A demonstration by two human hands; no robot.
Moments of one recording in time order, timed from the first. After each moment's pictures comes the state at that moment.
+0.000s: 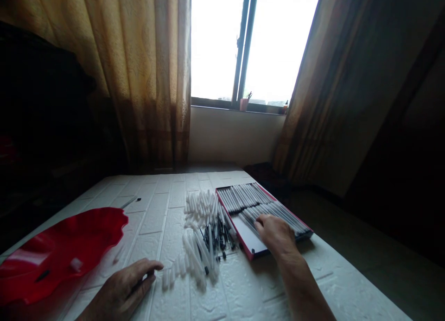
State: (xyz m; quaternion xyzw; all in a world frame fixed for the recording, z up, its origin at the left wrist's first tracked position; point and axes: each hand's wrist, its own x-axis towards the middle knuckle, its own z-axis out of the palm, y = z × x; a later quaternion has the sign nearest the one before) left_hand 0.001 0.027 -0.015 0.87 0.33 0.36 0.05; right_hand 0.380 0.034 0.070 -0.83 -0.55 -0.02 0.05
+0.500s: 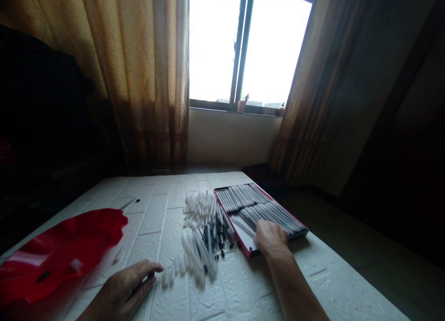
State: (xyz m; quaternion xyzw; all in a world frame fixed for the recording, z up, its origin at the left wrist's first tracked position) left_hand 0.003 0.023 -0.010 0.87 0.32 0.36 0.02; right_hand 0.369 0.032 0.060 -0.85 -0.53 -0.01 0.00
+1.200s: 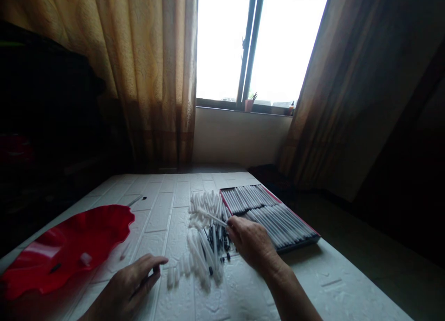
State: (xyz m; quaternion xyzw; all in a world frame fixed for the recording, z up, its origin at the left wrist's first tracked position) left_hand 0.004 0.020 -0.005 0.87 0.32 0.37 0.01; right_hand 0.322 0.024 0.065 -0.64 -0.75 -0.04 0.14
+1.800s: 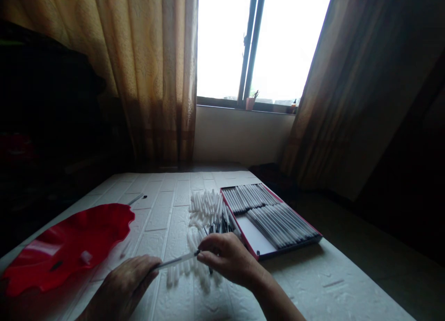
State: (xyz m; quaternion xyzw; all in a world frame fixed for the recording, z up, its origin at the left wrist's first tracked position) left_hand 0.007 0.020 -0.005 0.85 0.32 0.40 -0.16; right_hand 0.281 0.016 0.050 -0.45 -0.77 0.31 0.33
